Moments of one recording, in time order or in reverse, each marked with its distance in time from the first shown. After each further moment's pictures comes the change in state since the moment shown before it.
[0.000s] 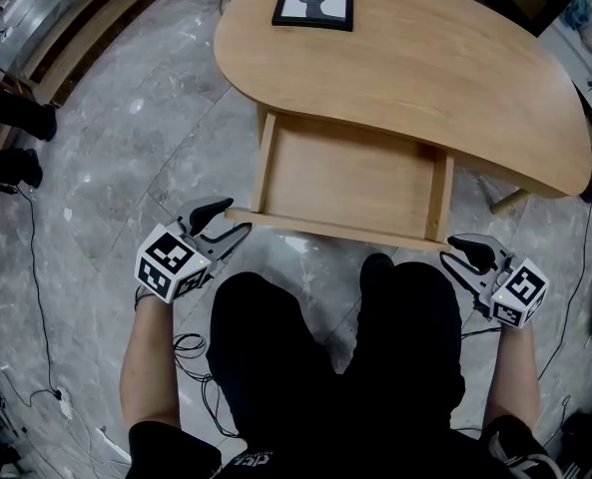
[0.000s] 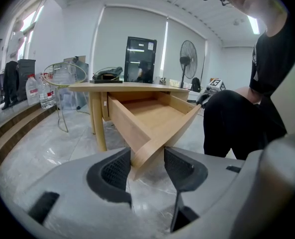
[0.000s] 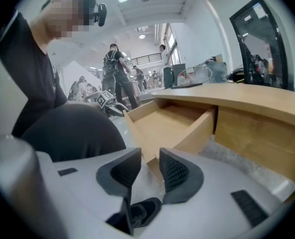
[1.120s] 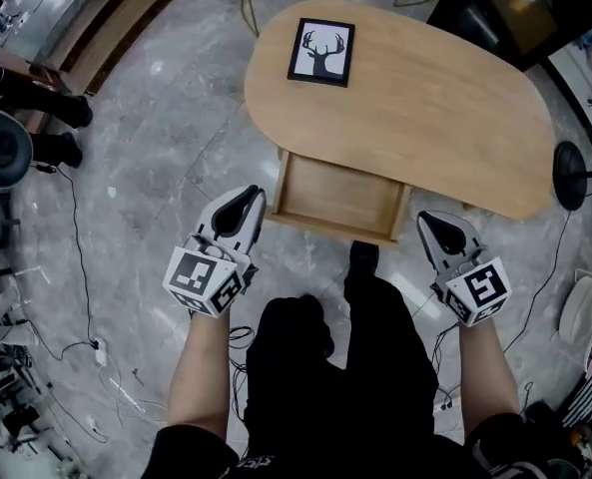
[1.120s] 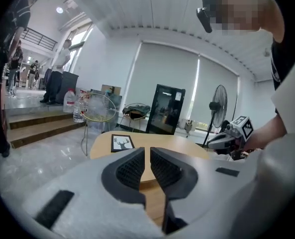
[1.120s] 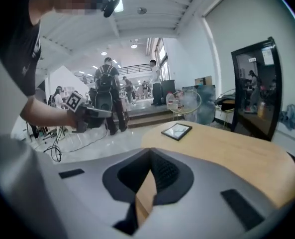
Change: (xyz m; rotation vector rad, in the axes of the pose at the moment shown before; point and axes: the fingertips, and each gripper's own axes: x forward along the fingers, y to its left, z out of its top) left arm -0.135 -0.011 0.307 -0.301 -0.353 0.294; right arm -0.073 -0.007 0.281 0.015 -0.090 -0.164
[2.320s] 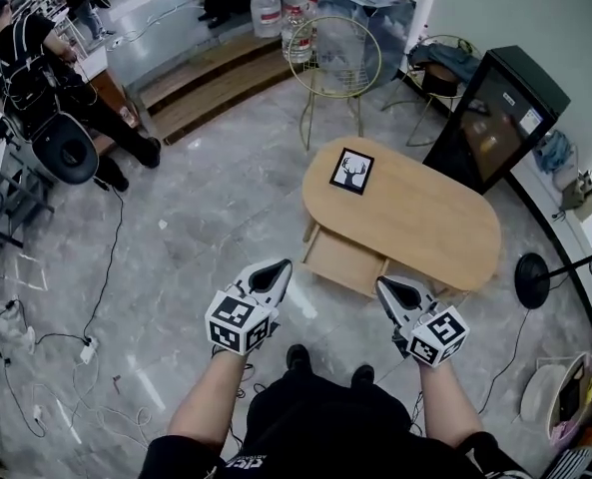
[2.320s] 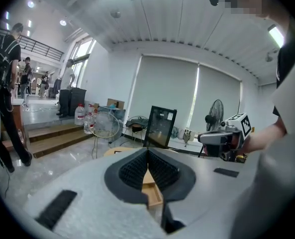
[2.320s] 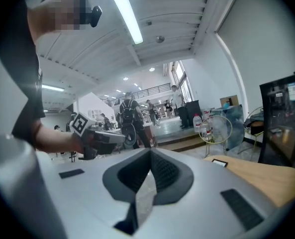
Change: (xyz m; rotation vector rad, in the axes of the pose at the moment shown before) left arm -0.253 -0.150 0.179 -0.013 -0.041 0.085; right arm -0.179 0.224 0.232 0.000 -0.238 0.268
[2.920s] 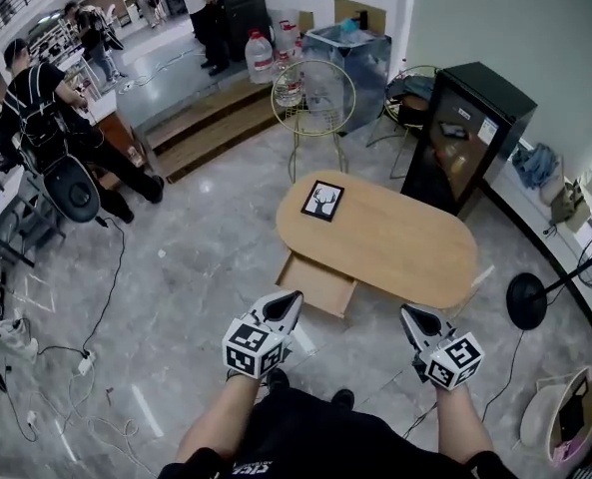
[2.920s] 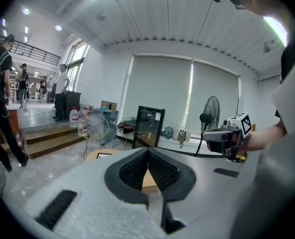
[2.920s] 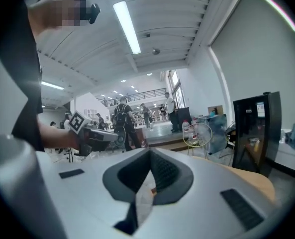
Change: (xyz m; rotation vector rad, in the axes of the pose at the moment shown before) left arm 0.059 -0.204 0.004 0.032 -0.015 0.016; right arm -0.230 -0.089 -0.005 -0.046 -0.036 -0.075
